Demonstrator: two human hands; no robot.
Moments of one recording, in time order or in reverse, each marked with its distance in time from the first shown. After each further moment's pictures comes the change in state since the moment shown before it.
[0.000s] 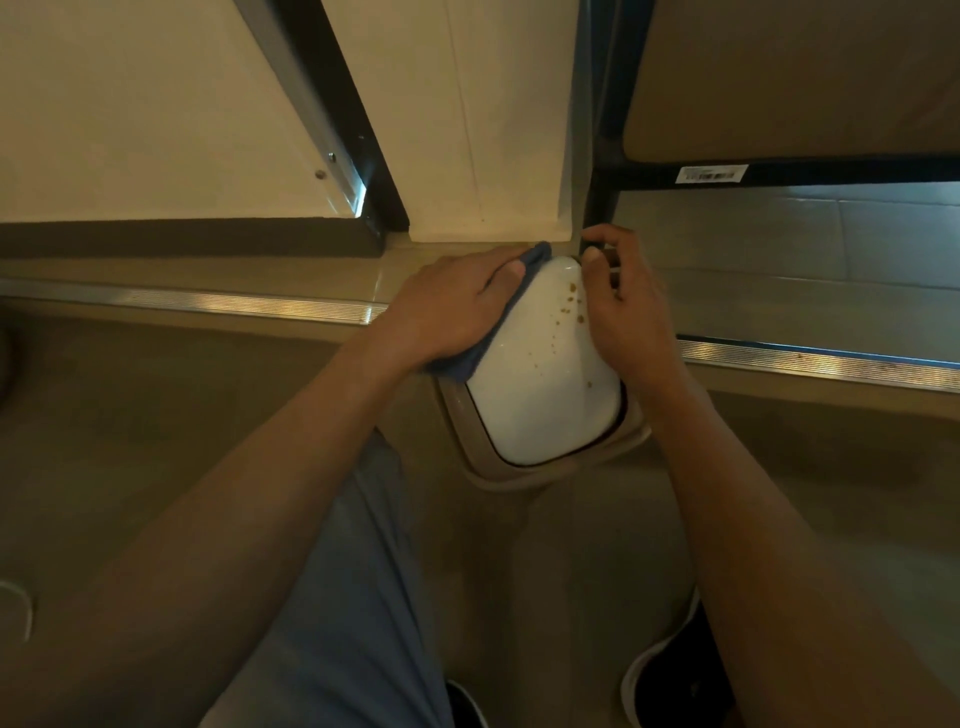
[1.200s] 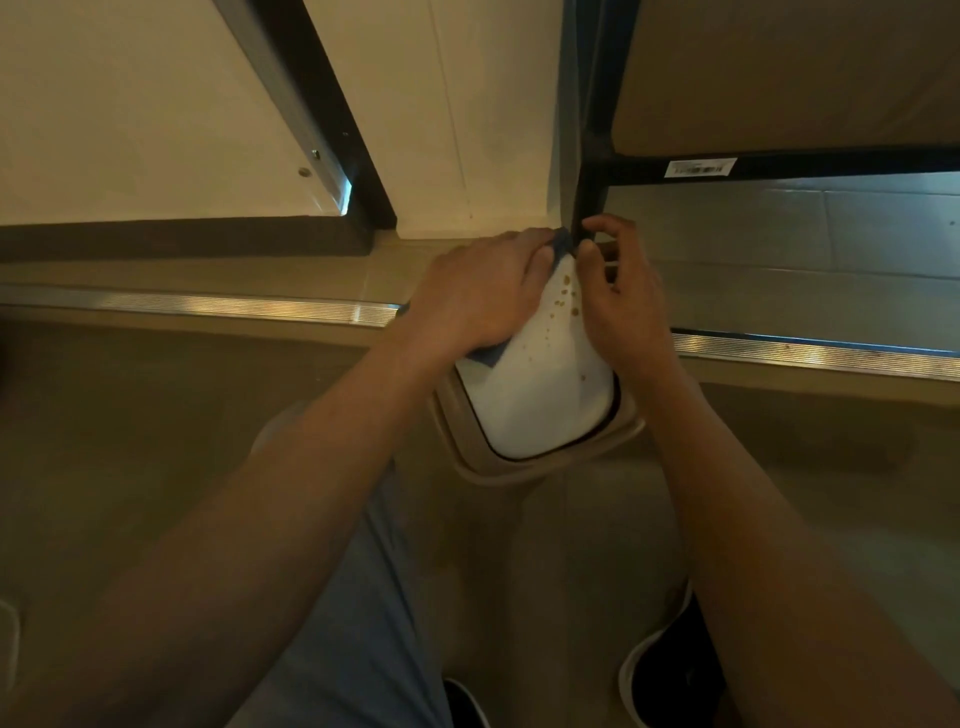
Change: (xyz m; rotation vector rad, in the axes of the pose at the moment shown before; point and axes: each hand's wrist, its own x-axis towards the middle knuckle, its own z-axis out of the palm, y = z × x) left_hand 0.023 0.031 0.012 0.152 0.036 0.022; right_hand 0.003 0.002 -0.002 0.034 0.032 0.010
